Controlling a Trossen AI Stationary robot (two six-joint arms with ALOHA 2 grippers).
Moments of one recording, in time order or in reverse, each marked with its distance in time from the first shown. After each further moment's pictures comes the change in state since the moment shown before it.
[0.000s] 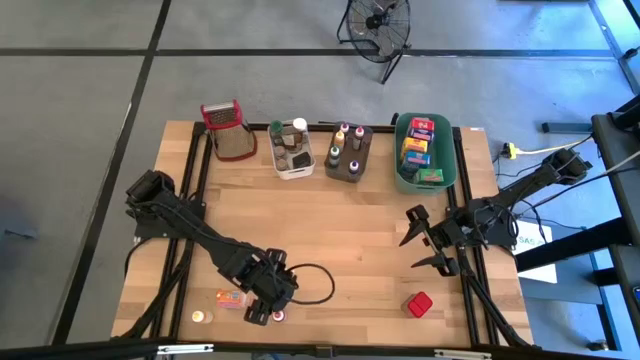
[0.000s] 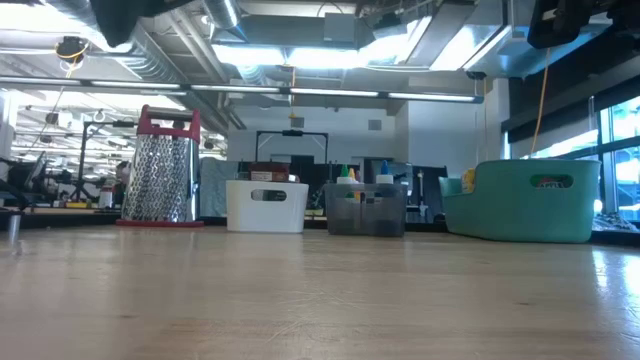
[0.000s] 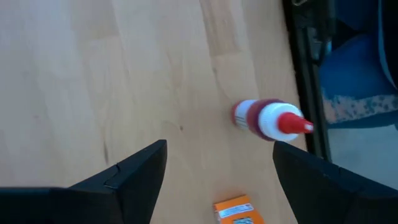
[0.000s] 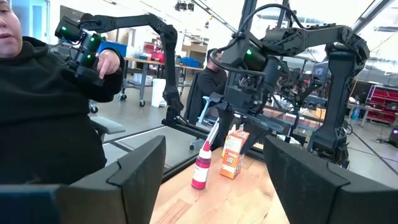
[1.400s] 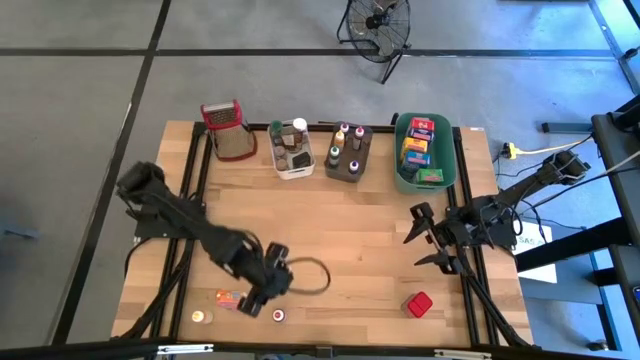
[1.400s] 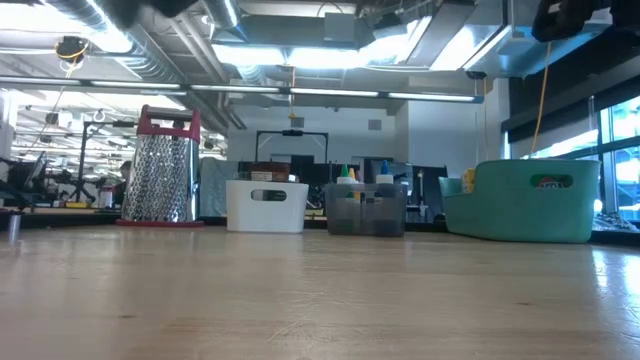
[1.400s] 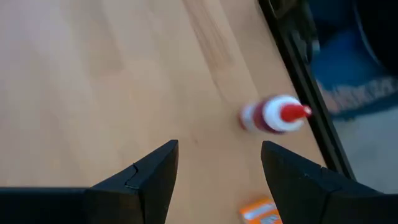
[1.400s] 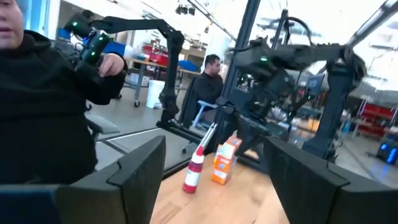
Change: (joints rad) left arm 0.031 -0.123 -0.123 0.113 0.010 0.203; right arm 0.000 -0.096 0.000 -0.076 -0.001 -0.069
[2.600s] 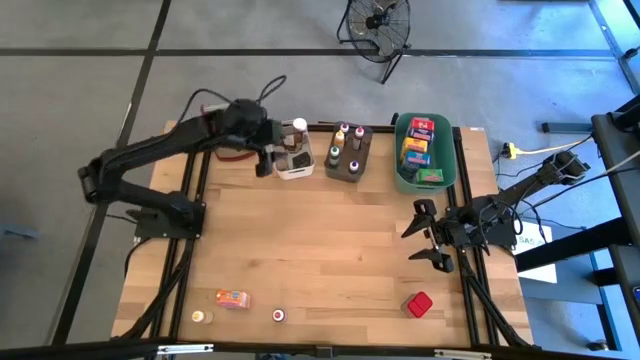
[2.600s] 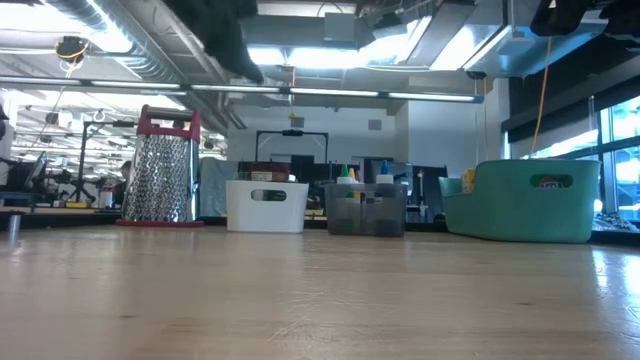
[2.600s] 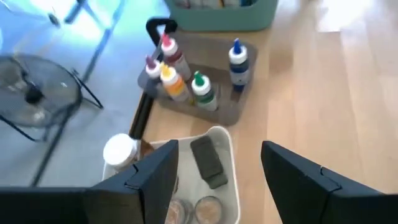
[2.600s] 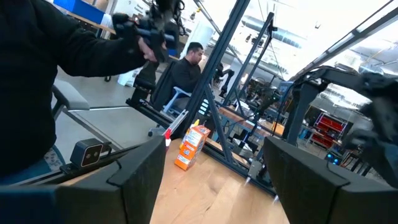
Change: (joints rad) left arm 1.060 -0.404 -0.190 0.204 0.105 0.572; right arm -0.002 -0.024 0.000 -0.054 0.091 -0.204
